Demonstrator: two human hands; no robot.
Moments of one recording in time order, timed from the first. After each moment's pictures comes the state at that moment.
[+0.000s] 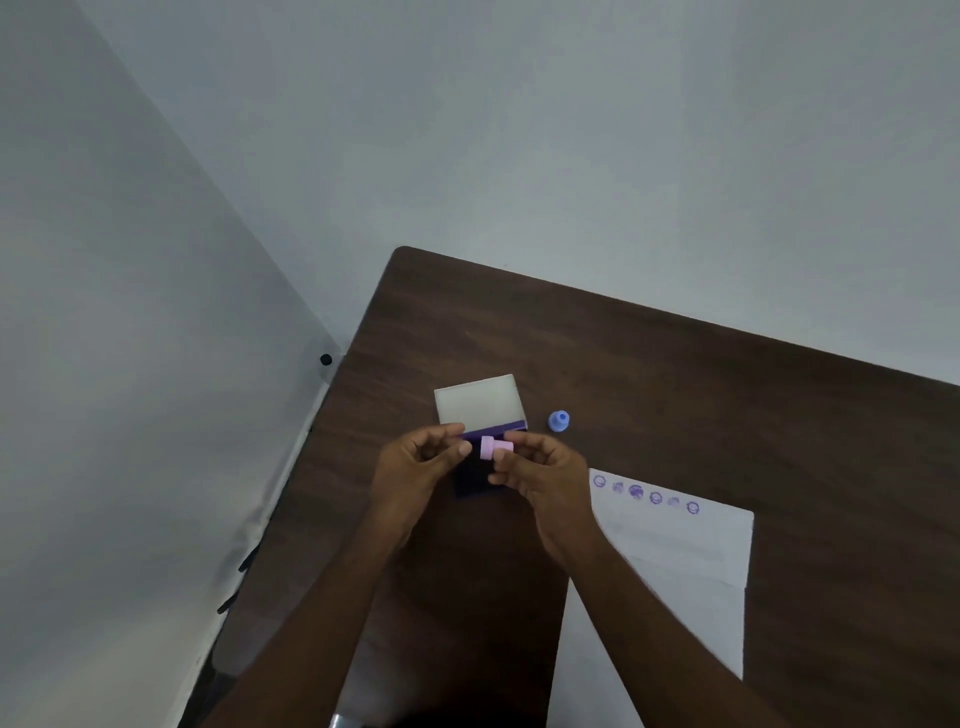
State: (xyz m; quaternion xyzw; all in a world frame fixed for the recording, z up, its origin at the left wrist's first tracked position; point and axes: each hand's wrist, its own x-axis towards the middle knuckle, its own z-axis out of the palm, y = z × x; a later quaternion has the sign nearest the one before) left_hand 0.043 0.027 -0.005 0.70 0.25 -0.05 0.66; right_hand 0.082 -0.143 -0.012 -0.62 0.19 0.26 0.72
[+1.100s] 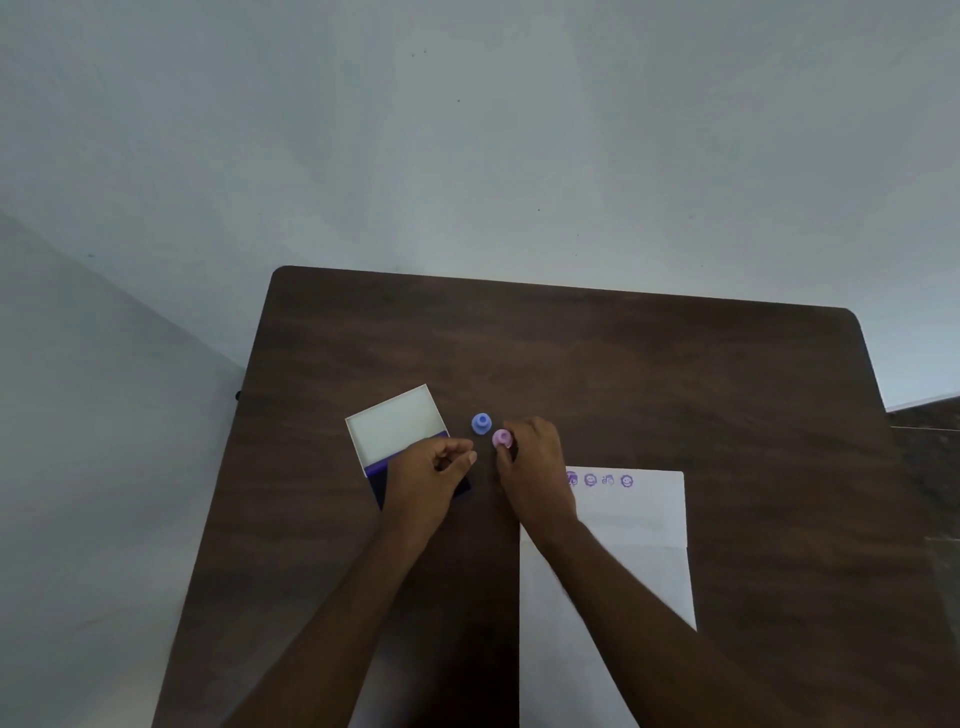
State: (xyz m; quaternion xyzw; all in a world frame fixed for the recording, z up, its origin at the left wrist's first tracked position) left_hand 0.101 -0.051 -0.021 0.85 0.17 -0.15 0.47; right_hand 0.119 -0.194 -0.048 -0.93 0.09 0.10 0.33
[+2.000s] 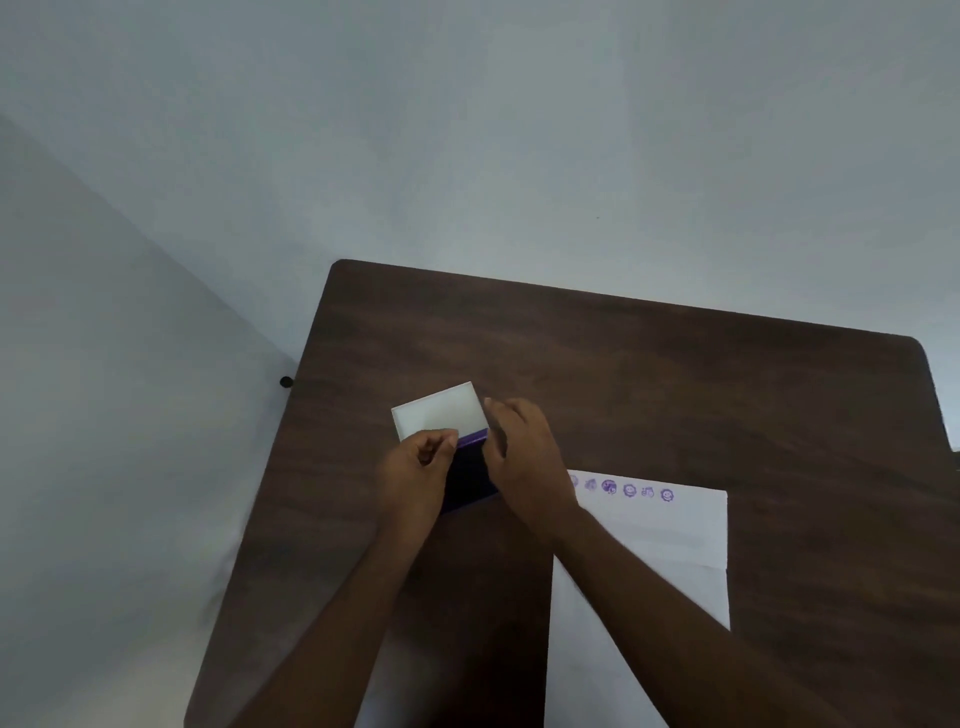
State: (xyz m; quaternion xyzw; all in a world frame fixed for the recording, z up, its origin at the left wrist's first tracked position) left_hand 0.083 -0.004 -0.019 0.81 0.27 -0.06 0.52; right_hand 0.126 -0.143 -0.021 -0.93 -0.05 0.14 0.33
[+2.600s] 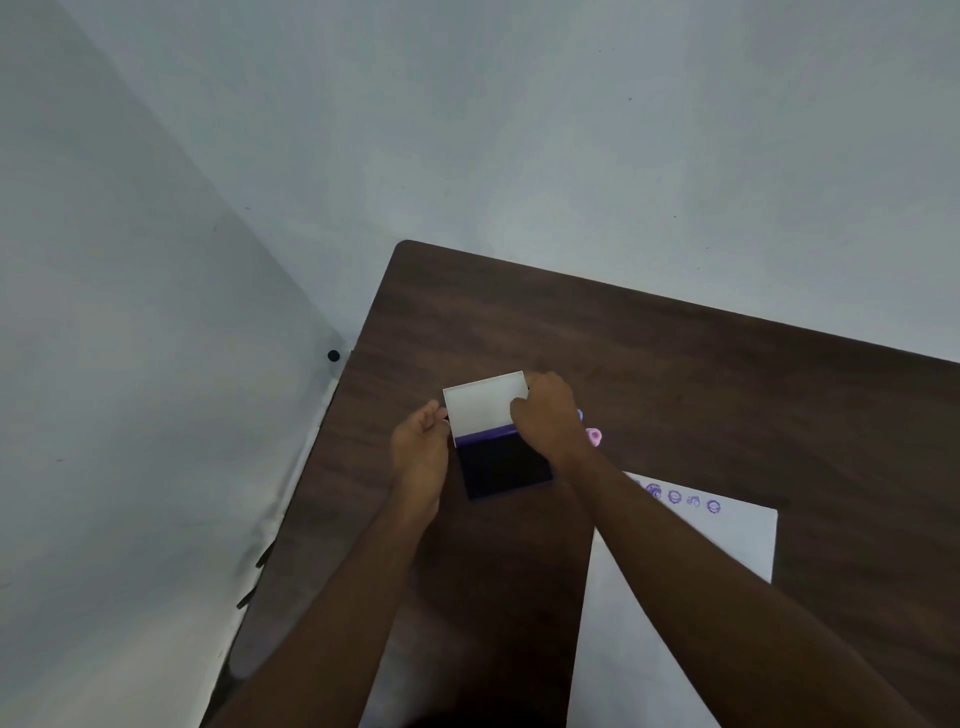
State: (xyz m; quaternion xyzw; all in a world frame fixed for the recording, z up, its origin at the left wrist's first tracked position) left_hand 0.086 0.035 -0.029 0.63 0.44 -0.02 0.64; right_hand 0.174 -0.102 -0.014 -0.92 -0.01 0.21 0.33
